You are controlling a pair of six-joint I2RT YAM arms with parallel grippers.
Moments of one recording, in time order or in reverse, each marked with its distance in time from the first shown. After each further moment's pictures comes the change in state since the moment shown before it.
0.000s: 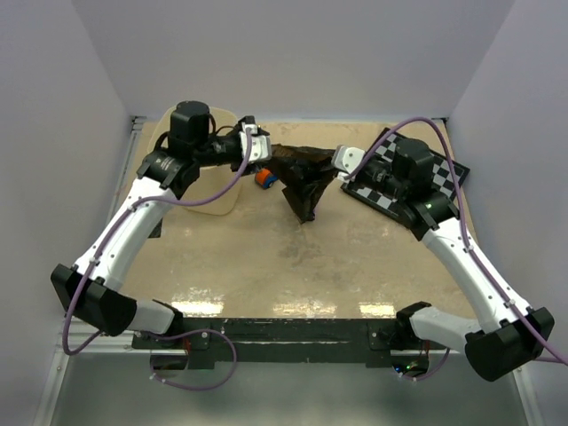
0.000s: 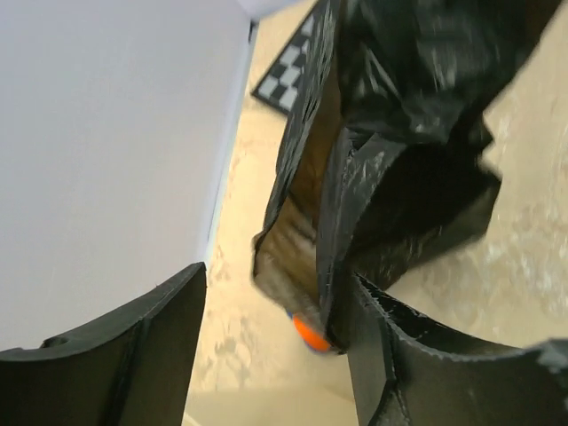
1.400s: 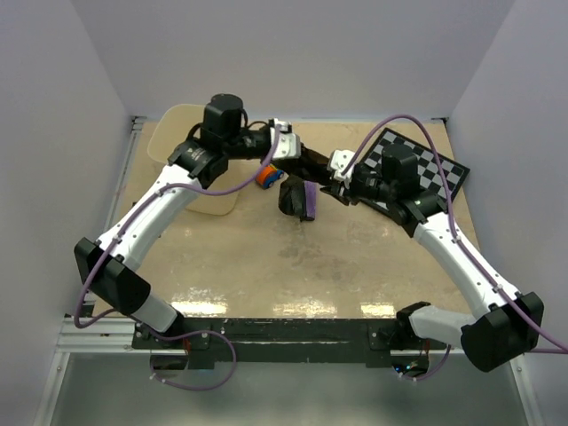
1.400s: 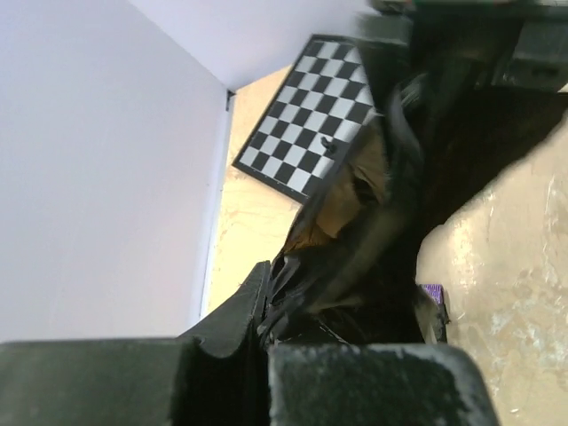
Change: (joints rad) left arm -0.154 0.135 0.097 0.036 -0.024 0.041; right arm -0.009 0.054 -0.033 -0.103 -0.138 0.164
